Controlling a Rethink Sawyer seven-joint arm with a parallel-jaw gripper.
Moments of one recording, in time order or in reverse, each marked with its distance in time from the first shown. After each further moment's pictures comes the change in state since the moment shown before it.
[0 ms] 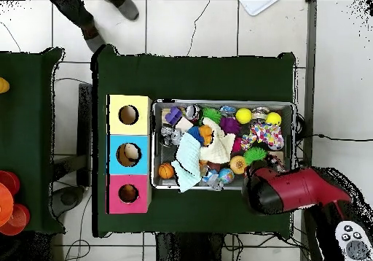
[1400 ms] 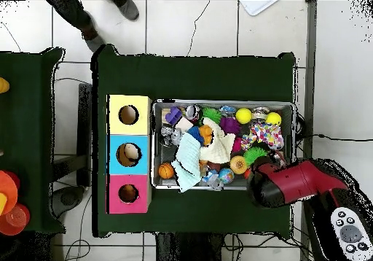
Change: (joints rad) arm 0.008 0.088 -0.003 -0.088 -0.138 0.000 0.000
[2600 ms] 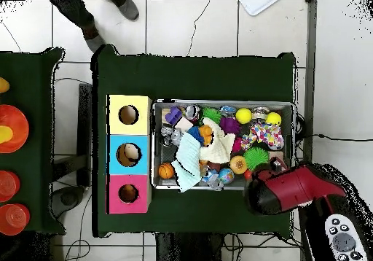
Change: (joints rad) arm 0.052 -0.054 -0.062 0.044 -0.008 0.040 0.000
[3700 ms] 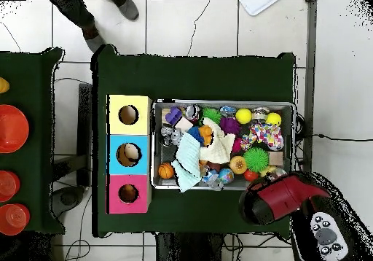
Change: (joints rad) arm 0.054 0.084 -0.082 0.020 -0.084 0.008 0.000
